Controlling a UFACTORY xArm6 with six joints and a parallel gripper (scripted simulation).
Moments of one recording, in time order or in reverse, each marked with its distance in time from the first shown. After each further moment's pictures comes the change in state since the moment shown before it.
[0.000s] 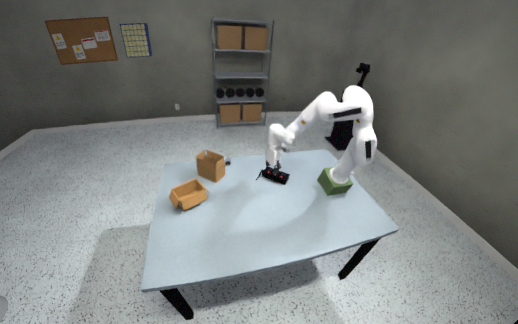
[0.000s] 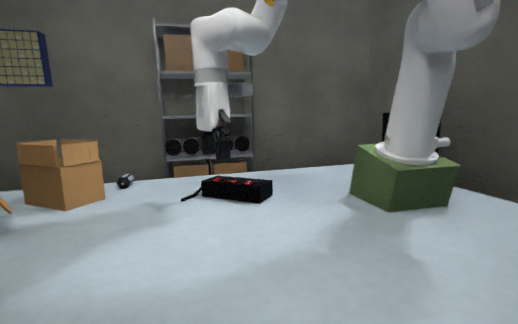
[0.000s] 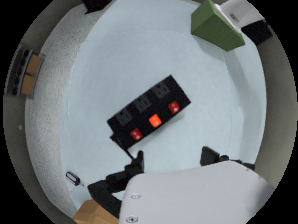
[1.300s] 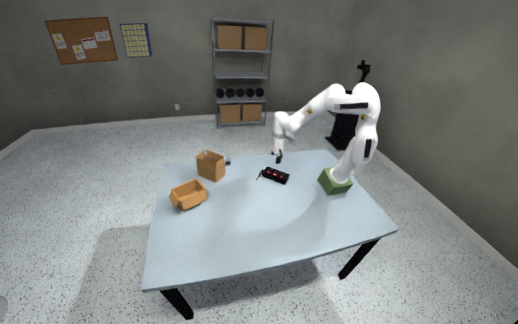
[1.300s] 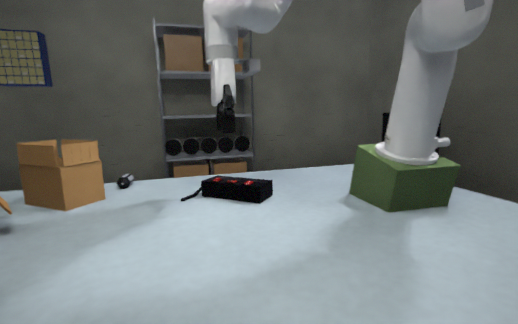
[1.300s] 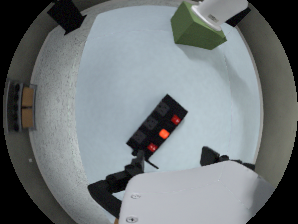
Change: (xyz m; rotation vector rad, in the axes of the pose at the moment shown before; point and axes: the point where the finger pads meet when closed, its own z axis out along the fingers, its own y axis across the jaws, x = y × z) arm 0.039 -0.026 -0.054 0.004 -0.003 0.251
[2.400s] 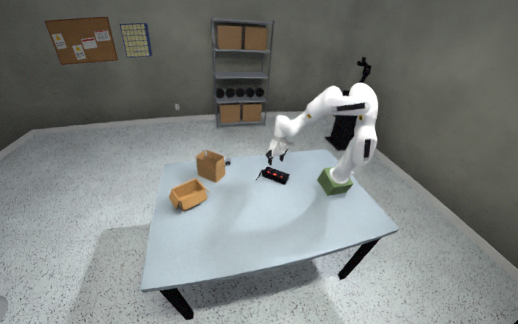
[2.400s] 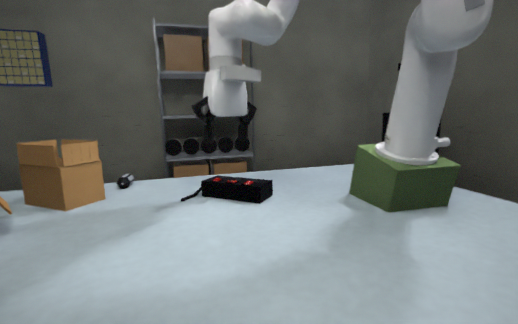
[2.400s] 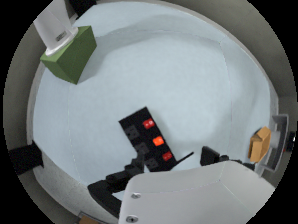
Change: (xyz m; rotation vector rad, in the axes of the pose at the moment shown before) arm 0.001 0.004 0.024 -0.052 -0.015 1.197
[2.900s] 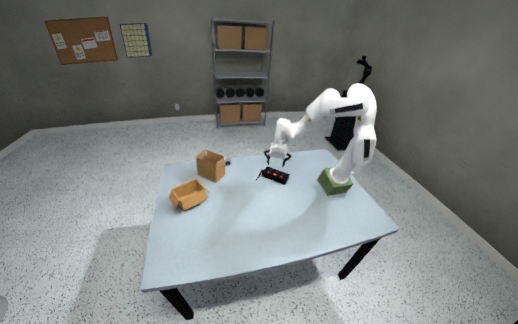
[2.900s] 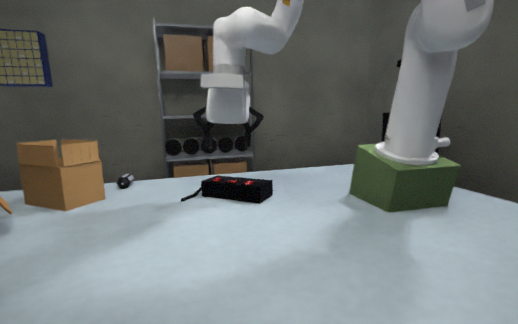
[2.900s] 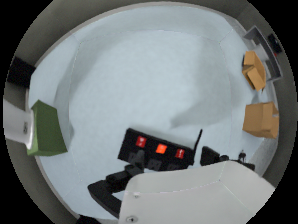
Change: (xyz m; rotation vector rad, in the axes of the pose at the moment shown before) arm 0.003 -0.002 0.018 -0.032 0.011 0.717
